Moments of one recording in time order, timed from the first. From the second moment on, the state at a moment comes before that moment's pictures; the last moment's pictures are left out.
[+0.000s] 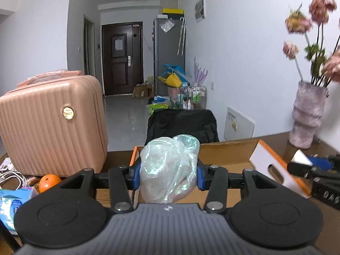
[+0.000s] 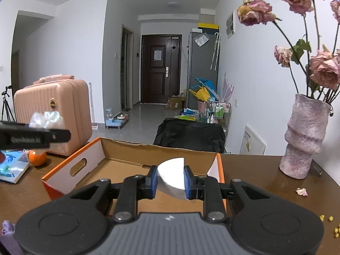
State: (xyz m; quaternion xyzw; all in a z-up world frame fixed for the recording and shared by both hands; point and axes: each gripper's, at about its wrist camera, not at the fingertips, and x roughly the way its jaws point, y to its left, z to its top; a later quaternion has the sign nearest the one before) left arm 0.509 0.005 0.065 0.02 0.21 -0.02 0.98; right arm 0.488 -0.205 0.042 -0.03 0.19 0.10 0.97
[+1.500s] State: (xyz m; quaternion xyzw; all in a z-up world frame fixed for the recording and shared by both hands) left arm 0.534 0.030 0.034 -0.04 0.23 0.02 0.97; right arm 0.538 -0.208 0.003 -0.03 0.22 0.08 0.97
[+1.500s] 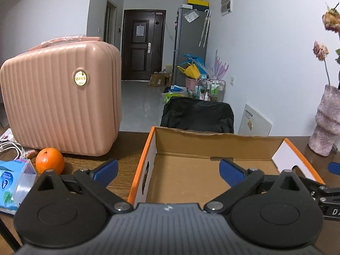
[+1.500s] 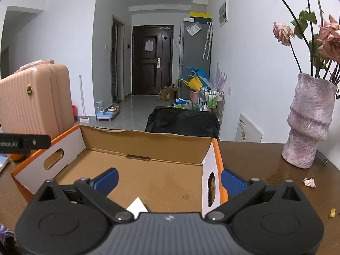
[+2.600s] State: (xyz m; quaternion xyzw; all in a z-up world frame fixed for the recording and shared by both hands) left arm 0.407 0.053 0.067 -0.03 0.18 0.04 0.98; right arm 0.426 -0.219 0.035 -0.02 0.18 0.09 0.98
